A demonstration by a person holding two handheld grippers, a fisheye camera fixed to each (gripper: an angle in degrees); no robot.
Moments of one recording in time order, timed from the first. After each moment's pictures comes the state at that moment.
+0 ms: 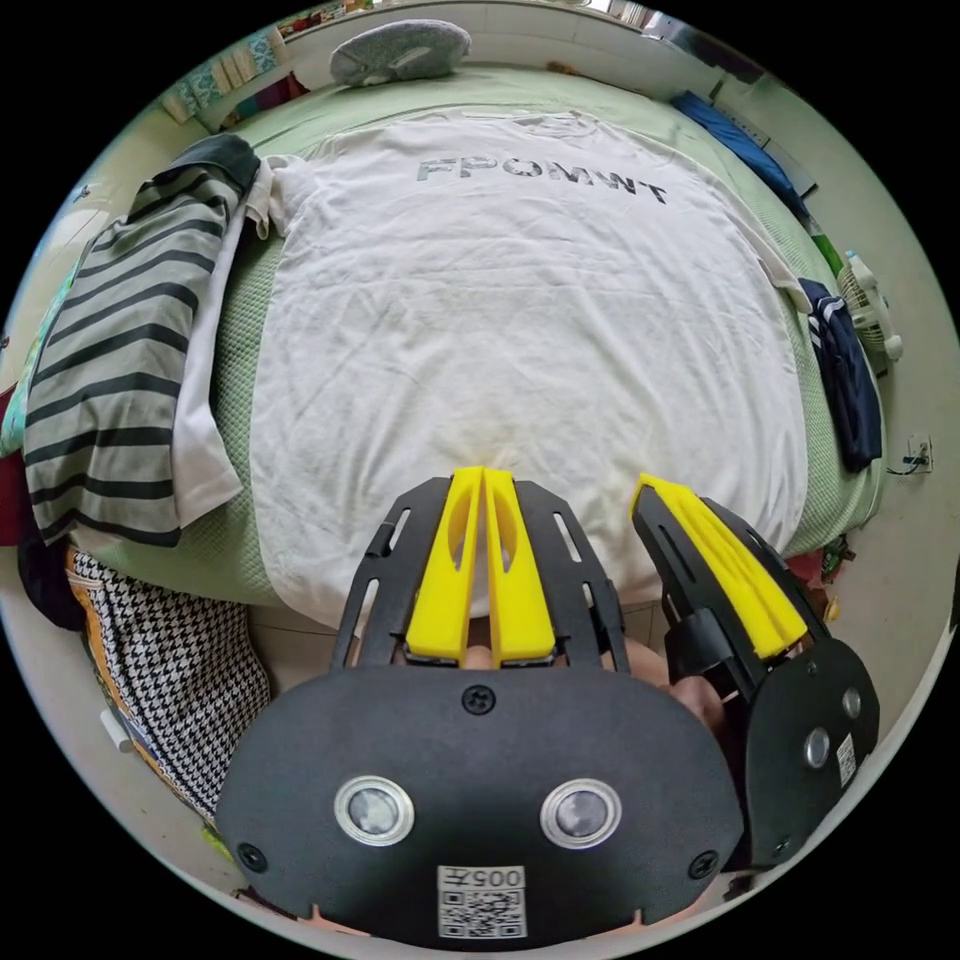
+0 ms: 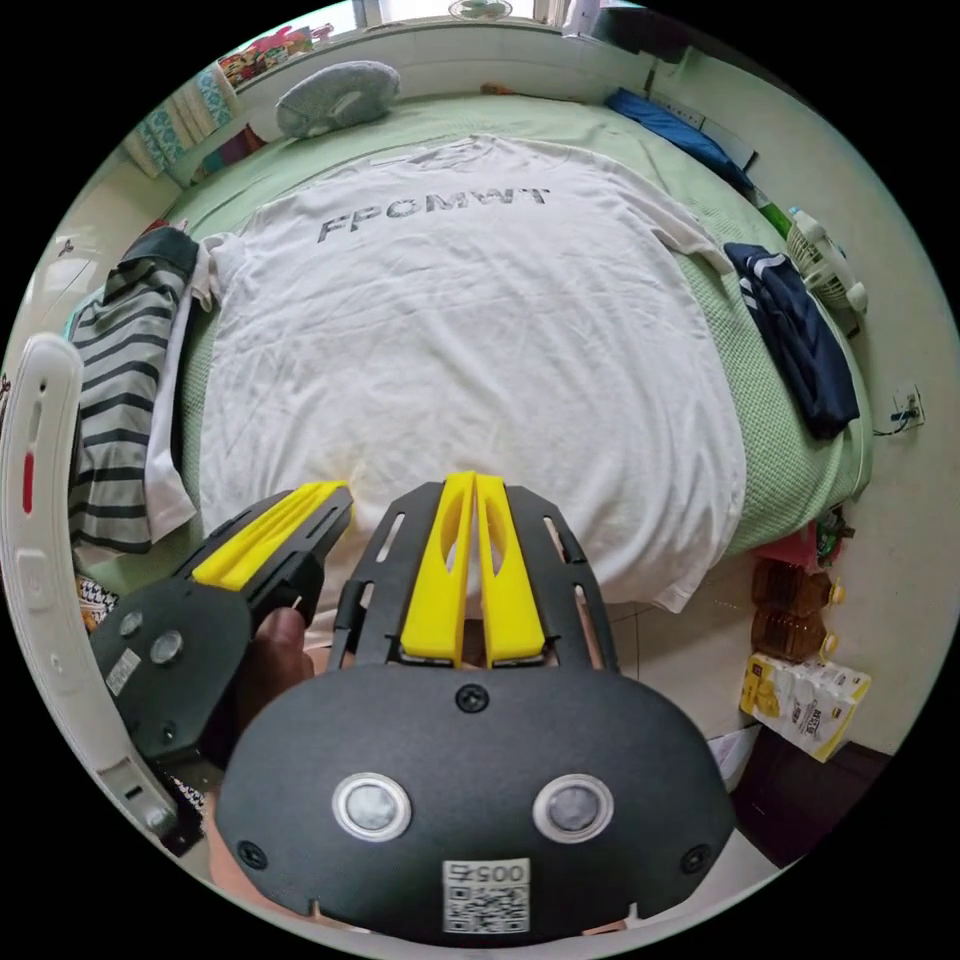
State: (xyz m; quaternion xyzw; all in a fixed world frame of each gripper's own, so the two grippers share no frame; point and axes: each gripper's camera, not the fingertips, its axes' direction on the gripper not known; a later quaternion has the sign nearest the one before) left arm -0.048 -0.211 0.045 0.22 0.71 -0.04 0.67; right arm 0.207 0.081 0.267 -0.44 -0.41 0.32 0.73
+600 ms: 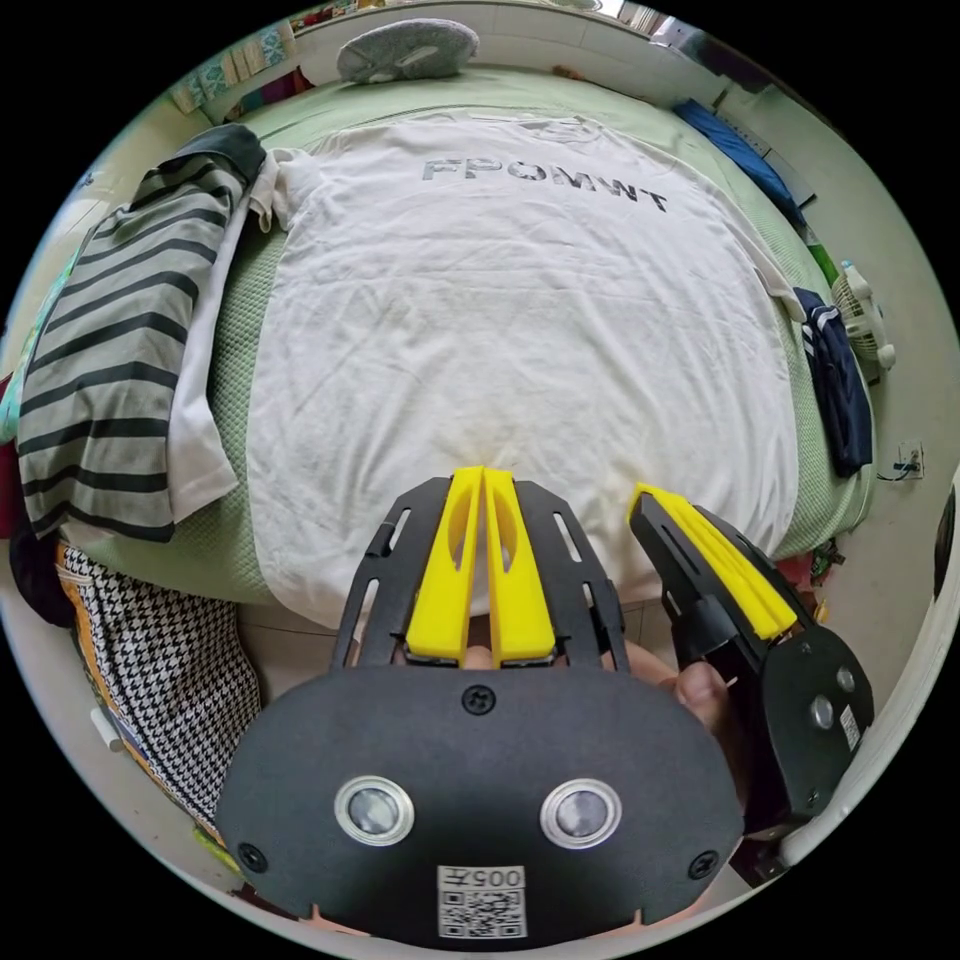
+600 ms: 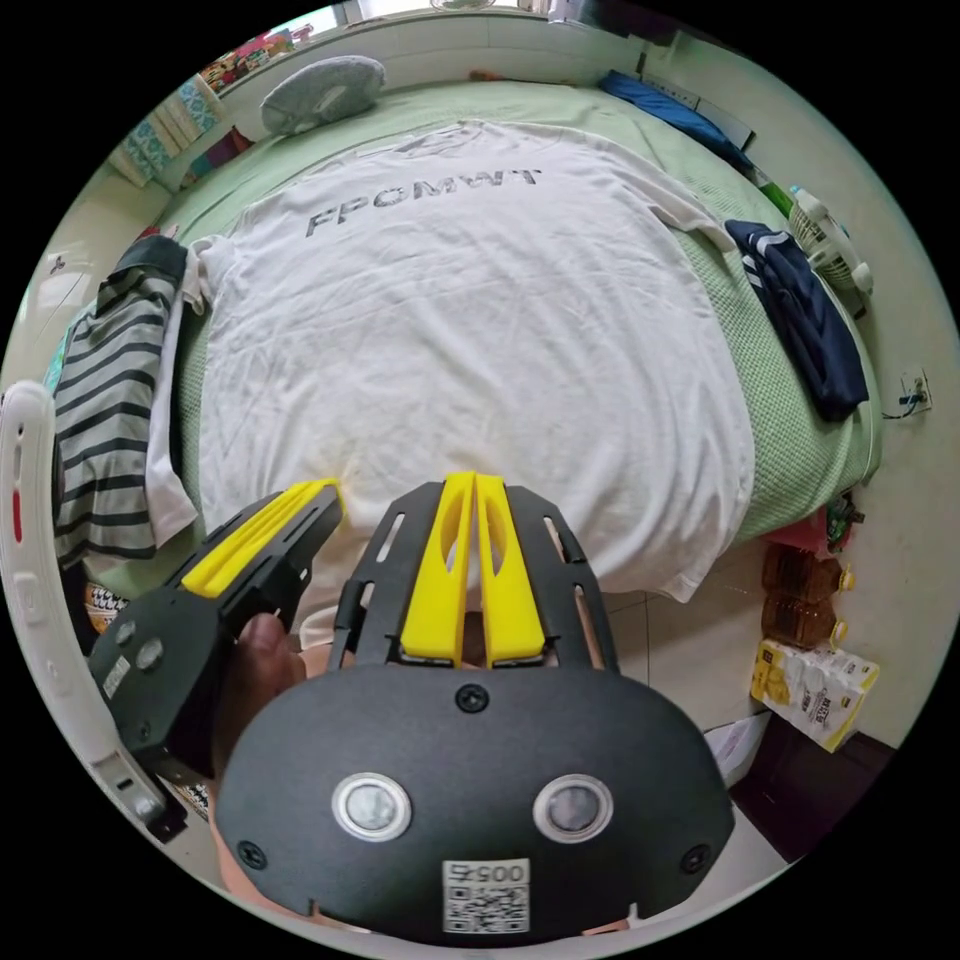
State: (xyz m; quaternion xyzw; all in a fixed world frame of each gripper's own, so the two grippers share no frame) left arm -0.050 -0.215 0.050 0.22 0.72 -0.05 0.66; right arm 0.204 0.093 0.277 -0.46 -0.42 0.33 0.71
